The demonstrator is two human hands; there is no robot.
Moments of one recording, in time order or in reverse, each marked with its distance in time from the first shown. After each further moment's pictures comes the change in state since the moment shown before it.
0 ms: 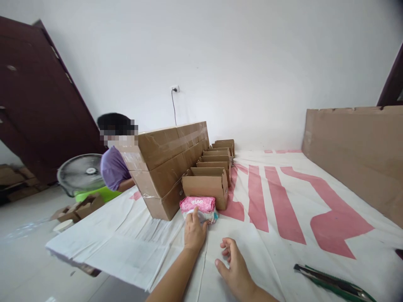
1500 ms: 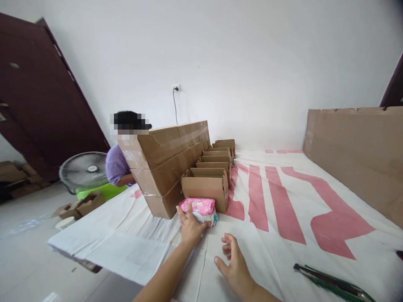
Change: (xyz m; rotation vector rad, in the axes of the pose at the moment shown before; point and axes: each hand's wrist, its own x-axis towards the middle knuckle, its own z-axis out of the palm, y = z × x) left_hand 0.014 0.011 -0.022 -0.152 -0.162 -0.360; right_hand 0.002 0.004 0.001 0.023 -0.019 0.021
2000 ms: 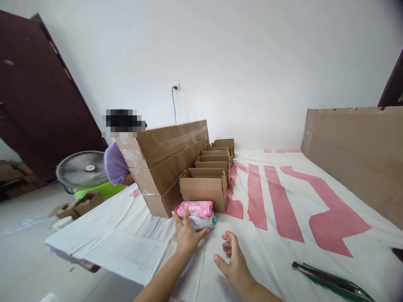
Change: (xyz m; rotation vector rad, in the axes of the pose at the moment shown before) left_hand -0.025 -0.009 -0.012 0.018 -0.007 0.037; right_hand 0.000 -0.005 -0.003 0.042 -0.013 0.033
